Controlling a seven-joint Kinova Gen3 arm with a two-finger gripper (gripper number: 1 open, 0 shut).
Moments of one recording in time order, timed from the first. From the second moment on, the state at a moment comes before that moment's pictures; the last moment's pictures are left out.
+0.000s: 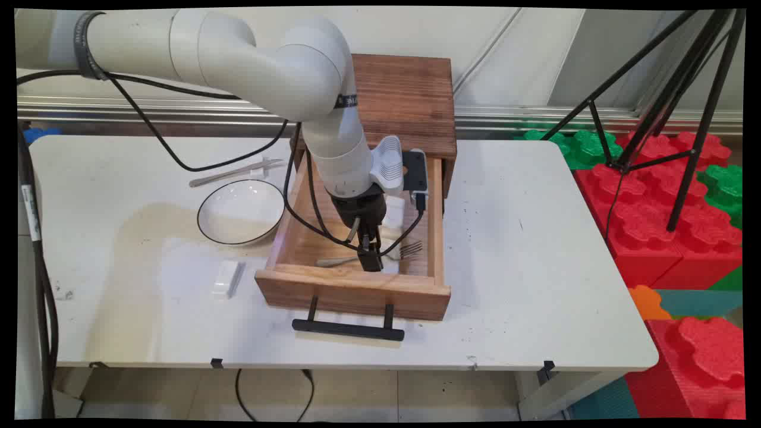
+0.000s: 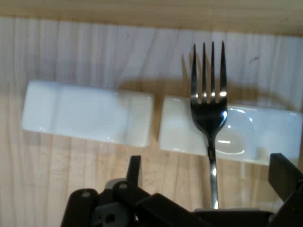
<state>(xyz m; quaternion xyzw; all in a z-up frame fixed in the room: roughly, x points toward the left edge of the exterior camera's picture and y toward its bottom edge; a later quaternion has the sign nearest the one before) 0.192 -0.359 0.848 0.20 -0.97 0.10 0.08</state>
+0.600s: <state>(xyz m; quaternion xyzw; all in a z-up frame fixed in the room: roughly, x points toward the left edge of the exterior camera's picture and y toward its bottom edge) 0.194 -0.356 0.868 0.19 -0.97 0.12 0.09</state>
